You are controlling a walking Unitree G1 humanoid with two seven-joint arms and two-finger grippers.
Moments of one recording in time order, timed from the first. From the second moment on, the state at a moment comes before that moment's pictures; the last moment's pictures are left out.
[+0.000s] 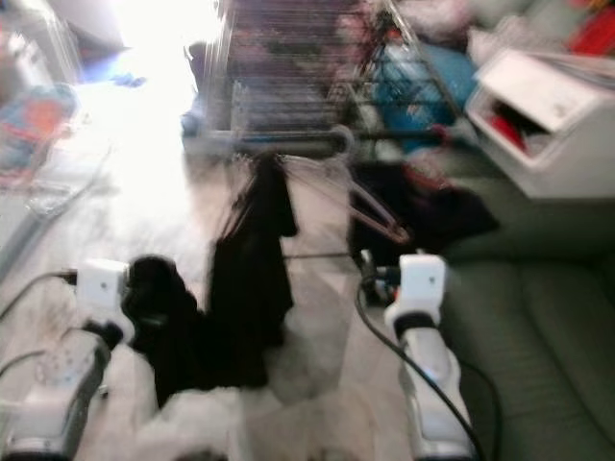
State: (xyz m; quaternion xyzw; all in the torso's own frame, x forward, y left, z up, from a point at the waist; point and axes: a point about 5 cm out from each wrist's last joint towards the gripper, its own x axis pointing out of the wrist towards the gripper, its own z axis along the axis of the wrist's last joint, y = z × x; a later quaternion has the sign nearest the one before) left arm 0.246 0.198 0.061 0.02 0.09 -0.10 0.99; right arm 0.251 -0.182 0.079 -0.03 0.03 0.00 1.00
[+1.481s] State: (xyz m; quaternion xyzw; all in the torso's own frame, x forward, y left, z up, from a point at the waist) left arm 0.247 0.186 0.064 0.02 0.08 -0.12 0.99; right arm 0.285 -0.211 0.068 -0.13 0.11 0.08 0.98
